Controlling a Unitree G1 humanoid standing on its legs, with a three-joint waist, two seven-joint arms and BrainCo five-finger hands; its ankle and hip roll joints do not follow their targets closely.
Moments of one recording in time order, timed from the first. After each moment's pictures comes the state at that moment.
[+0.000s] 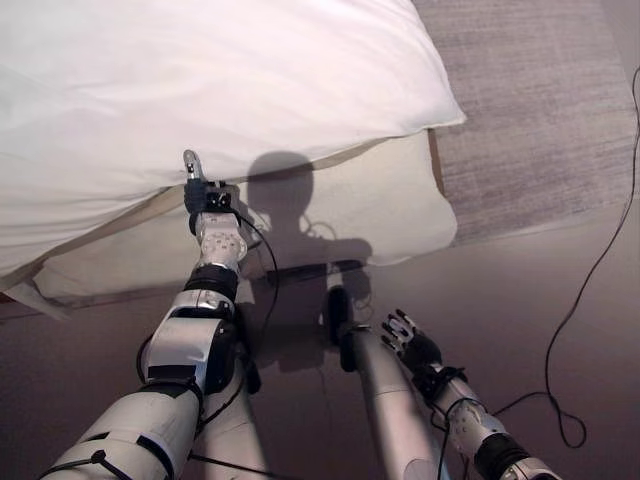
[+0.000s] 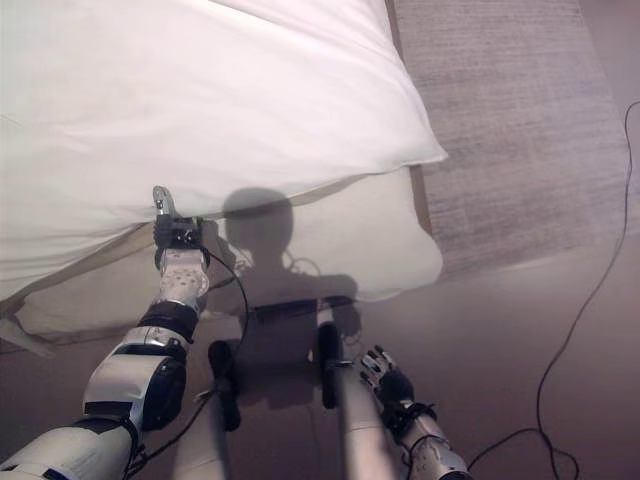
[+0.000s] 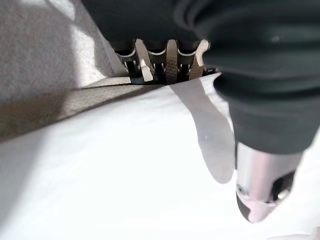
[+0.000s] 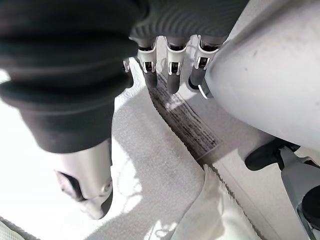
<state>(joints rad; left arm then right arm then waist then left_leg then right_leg) -1.03 0.27 0.14 0.97 -1.36 -0.37 0.30 -0.21 -0.21 0.33 0.75 0.97 -0.12 0.17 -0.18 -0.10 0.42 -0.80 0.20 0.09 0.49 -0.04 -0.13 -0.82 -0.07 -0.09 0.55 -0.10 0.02</state>
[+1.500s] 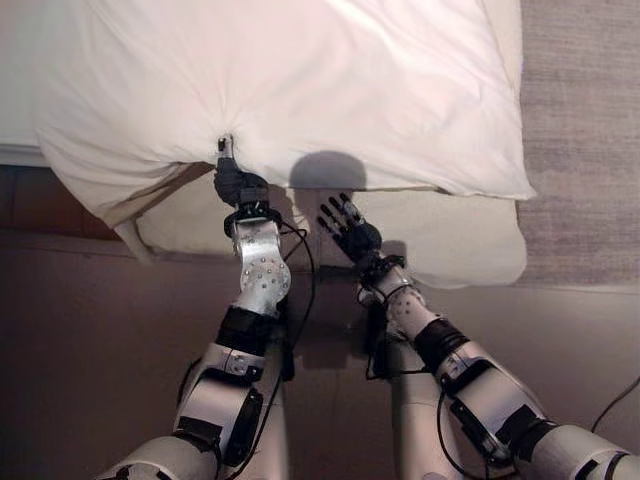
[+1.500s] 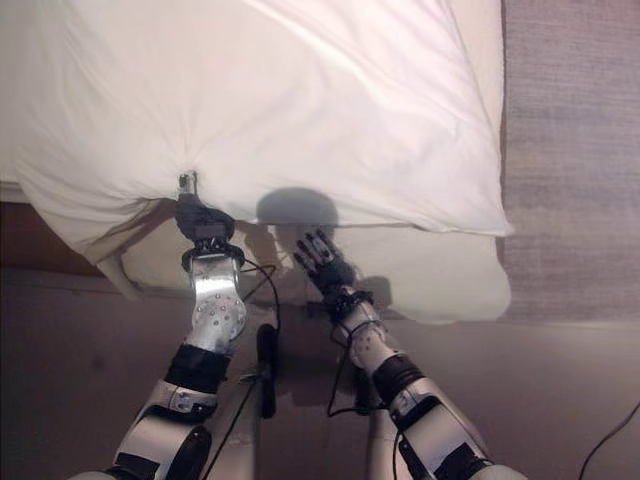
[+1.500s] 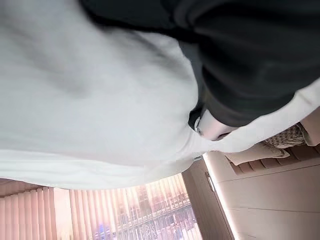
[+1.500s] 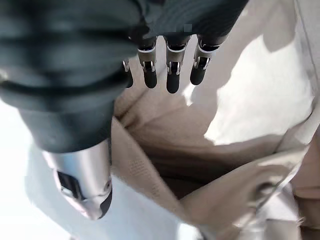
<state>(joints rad) -0.72 0.07 -0.11 0.18 -1.32 -0.52 0.27 -0.80 -0.07 0.40 0.74 1.37 -0.12 0.16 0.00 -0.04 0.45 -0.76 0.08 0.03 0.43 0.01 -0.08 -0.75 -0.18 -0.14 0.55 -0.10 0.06</state>
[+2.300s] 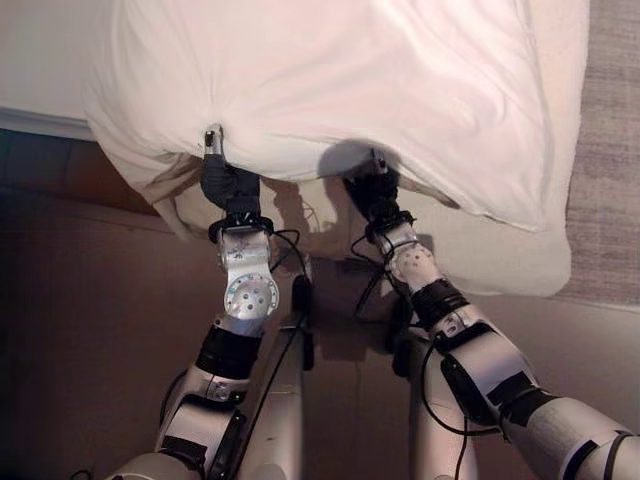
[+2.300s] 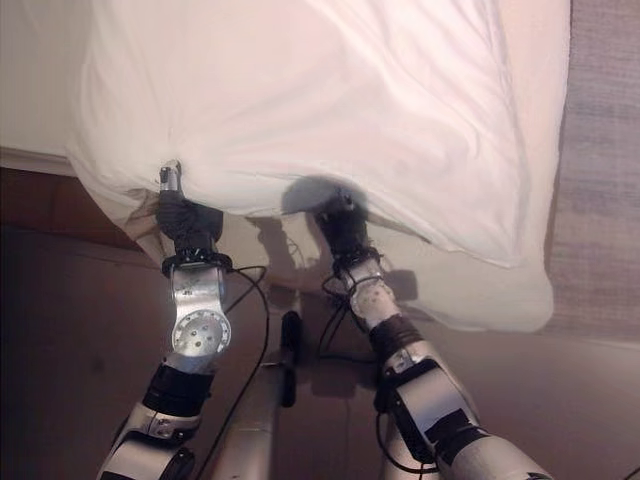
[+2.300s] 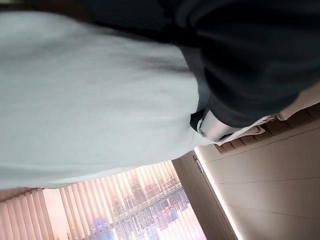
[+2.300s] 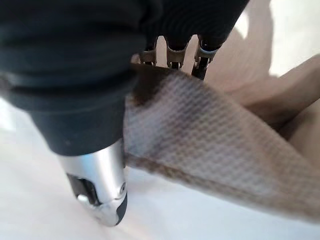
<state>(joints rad) -0.62 0.15 -0.14 -0.03 -1.23 -0.49 0.32 -0.95 -0.07 0.20 0.71 1.56 -0.16 0.13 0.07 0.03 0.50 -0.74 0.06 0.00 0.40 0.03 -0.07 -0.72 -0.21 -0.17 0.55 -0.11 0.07</state>
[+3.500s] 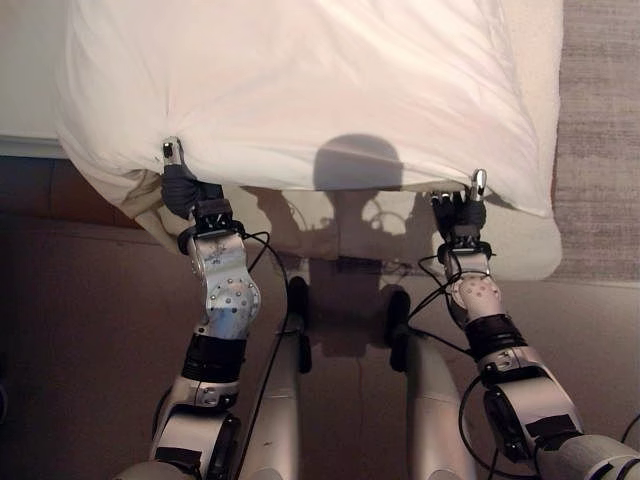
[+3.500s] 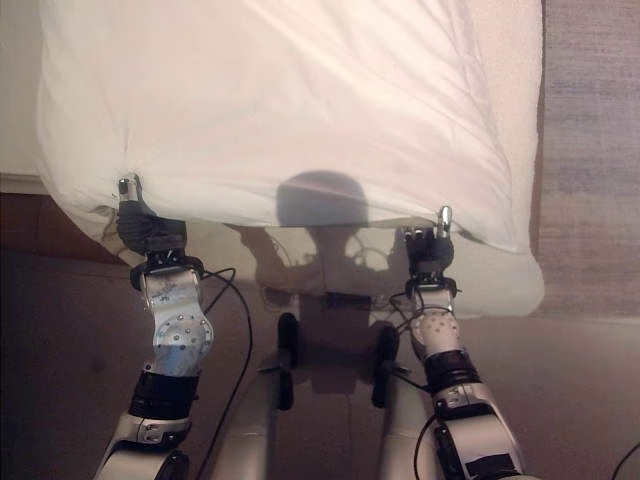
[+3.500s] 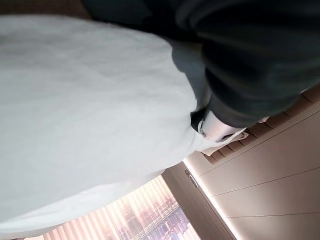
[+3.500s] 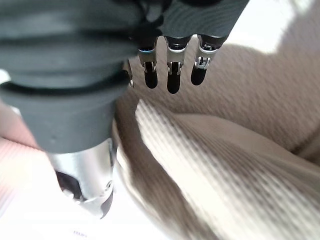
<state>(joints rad) -0.58 0.15 0.00 -0.04 -1.12 -0.50 0.44 -0.71 -0.25 -0.02 0.61 1.55 -0.25 0.06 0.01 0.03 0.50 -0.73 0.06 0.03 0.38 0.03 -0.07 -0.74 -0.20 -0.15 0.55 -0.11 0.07</state>
